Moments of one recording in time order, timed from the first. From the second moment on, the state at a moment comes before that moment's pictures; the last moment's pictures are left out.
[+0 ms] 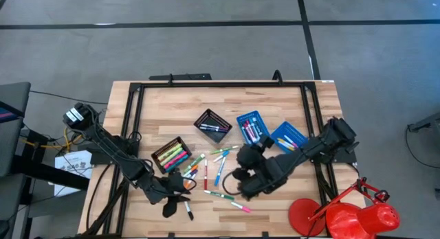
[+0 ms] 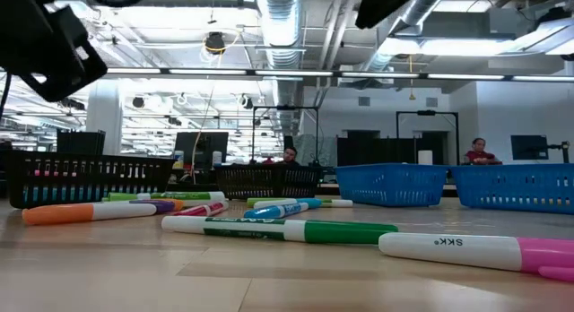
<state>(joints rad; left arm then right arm) -0.77 1.43 0.66 0.08 -0.37 -0.75 0.51 1.87 1.69 -1.35 0.92 0.97</state>
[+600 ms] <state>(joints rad) -0.77 1.58 0.54 0.13 -0.55 -0.84 0.45 1.88 1.69 -1.32 0.88 0.97</state>
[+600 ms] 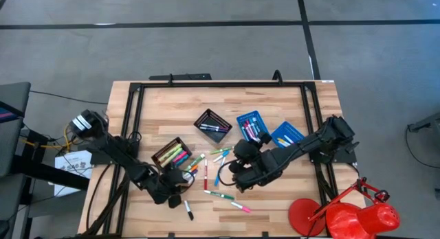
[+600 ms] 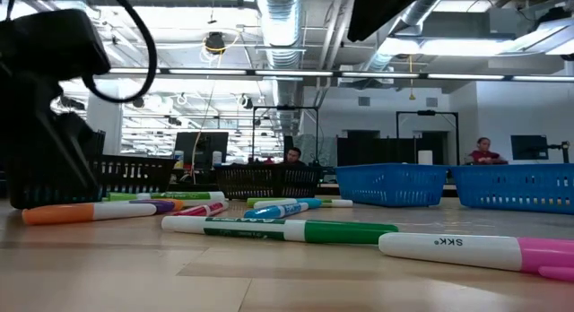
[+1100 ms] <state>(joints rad) -0.75 1.68 0.56 0.15 -0.60 -0.85 0.44 1.88 1.69 -1.30 0.86 0.97</state>
